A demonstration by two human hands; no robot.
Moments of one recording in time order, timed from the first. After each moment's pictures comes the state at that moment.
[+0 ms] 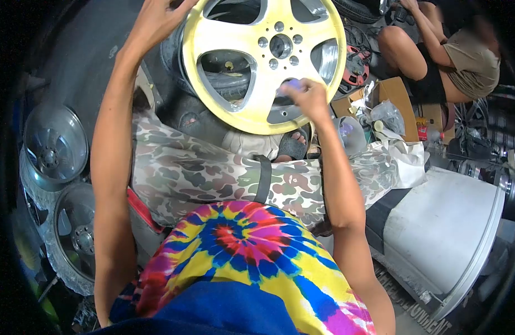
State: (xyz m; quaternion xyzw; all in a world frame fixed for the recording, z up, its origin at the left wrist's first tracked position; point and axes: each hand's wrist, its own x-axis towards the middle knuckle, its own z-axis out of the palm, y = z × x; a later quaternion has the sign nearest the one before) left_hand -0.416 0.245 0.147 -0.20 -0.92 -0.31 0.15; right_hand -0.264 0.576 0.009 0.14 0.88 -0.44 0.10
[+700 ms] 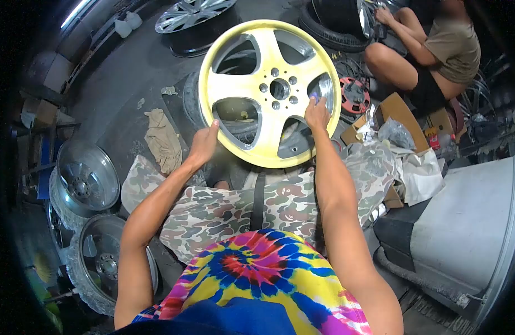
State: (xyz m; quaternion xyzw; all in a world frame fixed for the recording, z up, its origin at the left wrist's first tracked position) left_hand -0.283 0.256 0.012 -0.04 -0.90 -0.43 -0.07; right_hand -0.330 0.620 -0.091 0.28 0.89 -0.34 -0.12
